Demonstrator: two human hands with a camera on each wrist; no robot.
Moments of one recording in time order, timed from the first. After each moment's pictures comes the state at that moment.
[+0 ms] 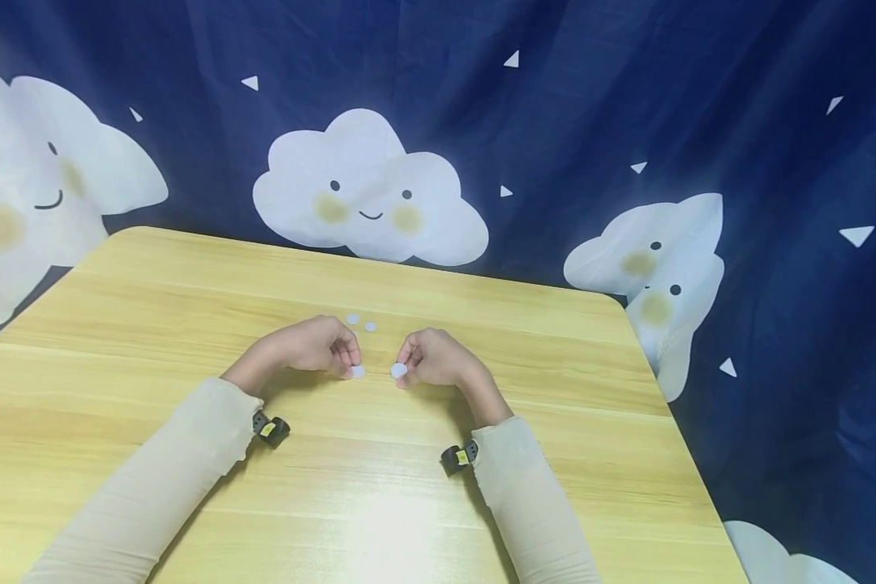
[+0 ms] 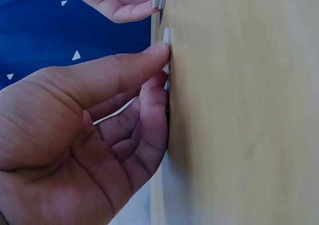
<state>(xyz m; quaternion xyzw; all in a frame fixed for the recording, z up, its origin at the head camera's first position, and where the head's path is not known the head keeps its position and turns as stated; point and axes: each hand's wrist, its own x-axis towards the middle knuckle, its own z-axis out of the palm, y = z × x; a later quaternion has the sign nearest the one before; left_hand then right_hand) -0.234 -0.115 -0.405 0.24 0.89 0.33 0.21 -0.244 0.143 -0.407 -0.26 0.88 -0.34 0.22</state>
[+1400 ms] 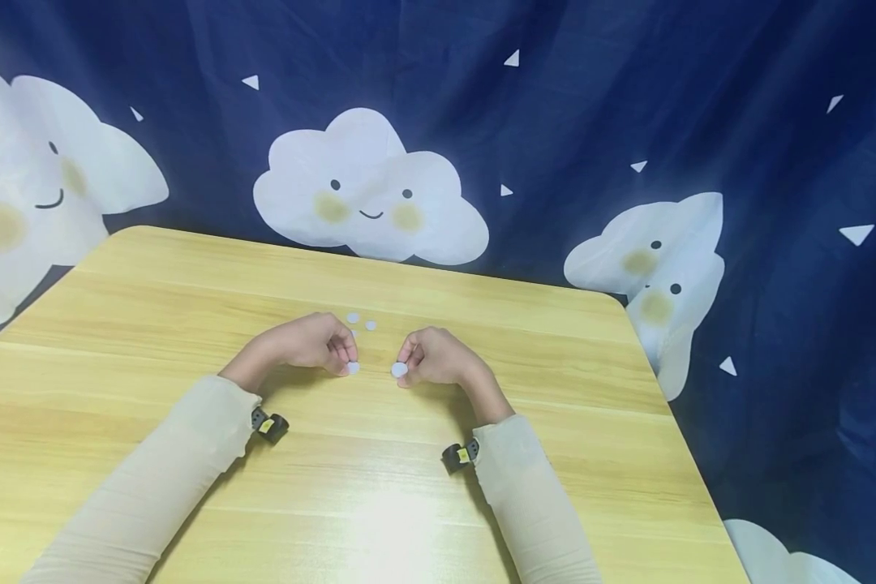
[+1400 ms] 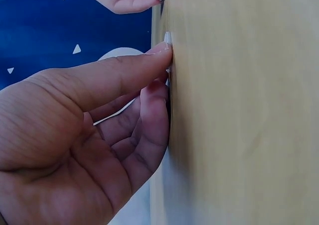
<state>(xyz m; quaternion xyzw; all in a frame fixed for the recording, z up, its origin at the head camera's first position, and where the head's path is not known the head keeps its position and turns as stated) -0.235 -0.121 -0.403 0.22 0.88 0.35 0.22 -0.244 0.144 -0.405 -0.26 0.87 -0.35 0.23</state>
